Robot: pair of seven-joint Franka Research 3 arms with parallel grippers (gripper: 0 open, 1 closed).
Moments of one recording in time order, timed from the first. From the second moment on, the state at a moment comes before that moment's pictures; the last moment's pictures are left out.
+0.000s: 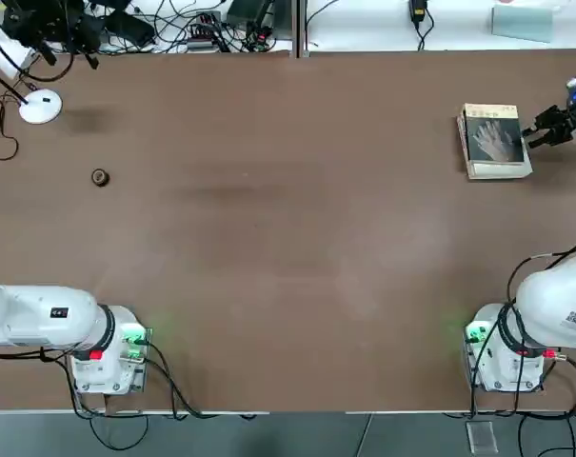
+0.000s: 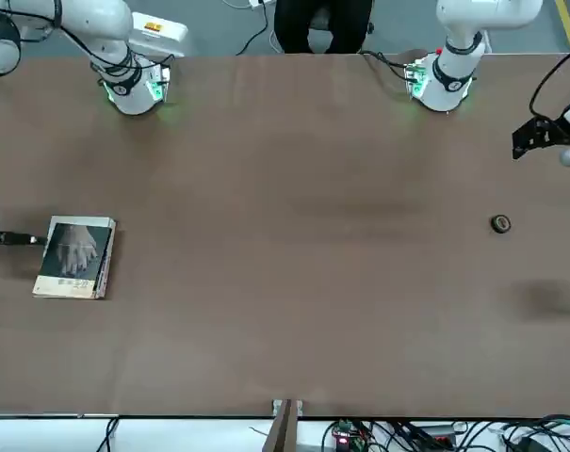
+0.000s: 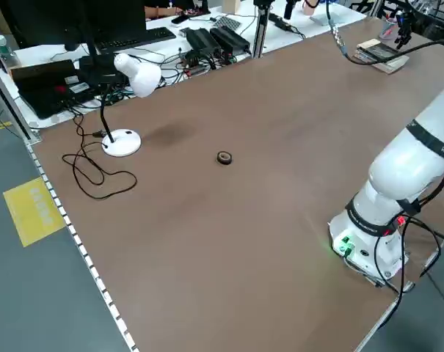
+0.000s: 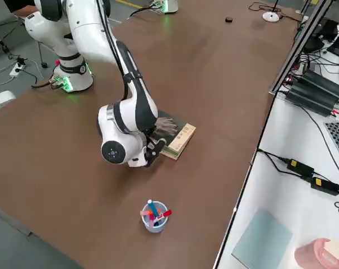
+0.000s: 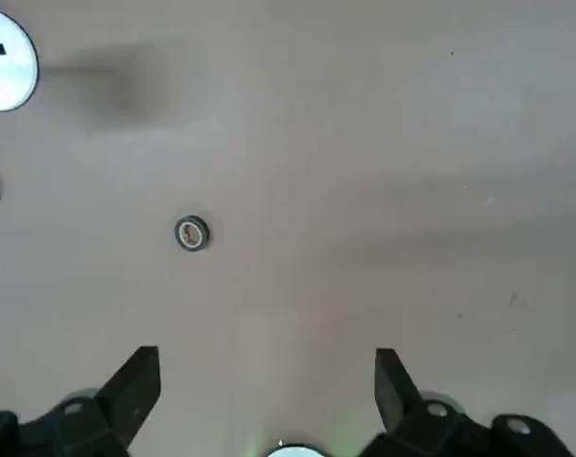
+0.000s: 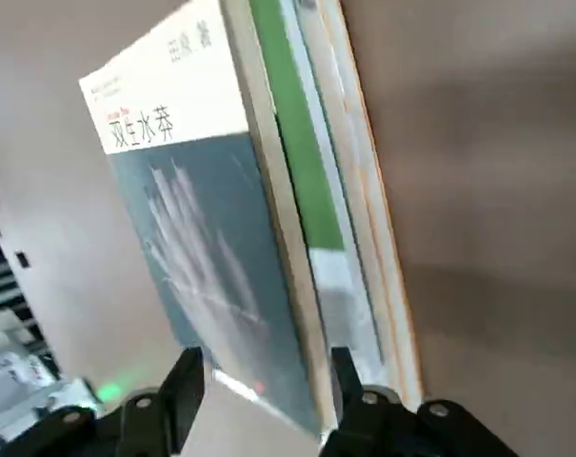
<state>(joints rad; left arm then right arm) -0.03 -0.11 -0.08 -1.73 0.01 1.58 0.00 -0.30 0.74 -0.33 -1.54 0.77 1.54 -0.66</state>
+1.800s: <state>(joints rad) -0.02 -0.11 -0.07 -1.72 -0.02 1.57 -0.04 0.13 0.52 -0.35 -1.56 0.30 1.90 -0.34</state>
